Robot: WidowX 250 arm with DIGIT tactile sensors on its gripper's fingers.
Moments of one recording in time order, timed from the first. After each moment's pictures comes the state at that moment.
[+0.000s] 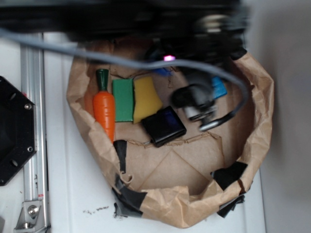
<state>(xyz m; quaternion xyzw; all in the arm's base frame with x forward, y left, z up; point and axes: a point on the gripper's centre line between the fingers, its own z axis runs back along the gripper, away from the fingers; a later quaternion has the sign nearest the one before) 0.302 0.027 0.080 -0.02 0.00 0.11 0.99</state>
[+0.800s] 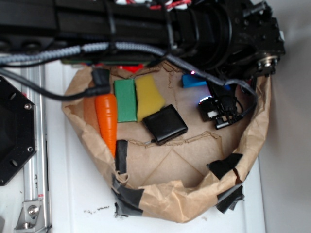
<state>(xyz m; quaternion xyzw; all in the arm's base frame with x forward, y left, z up) 0.316 0.005 0.002 0.00 0.07 0.08 0.99</state>
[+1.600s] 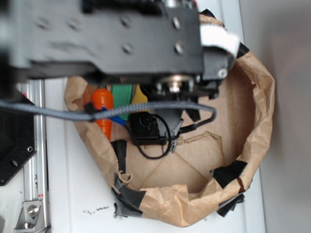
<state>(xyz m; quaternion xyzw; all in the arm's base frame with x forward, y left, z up) 0.259 -0.002 0.147 0.02 -0.04 -0.02 1.00</state>
